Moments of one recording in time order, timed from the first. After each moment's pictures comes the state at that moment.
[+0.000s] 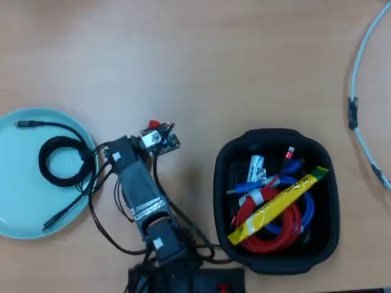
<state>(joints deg) 62.4 90.1 99.4 82.5 -47.5</state>
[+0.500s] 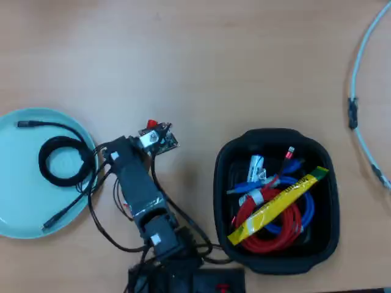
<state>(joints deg) 62.0 87.4 100.6 79.0 -47.6</state>
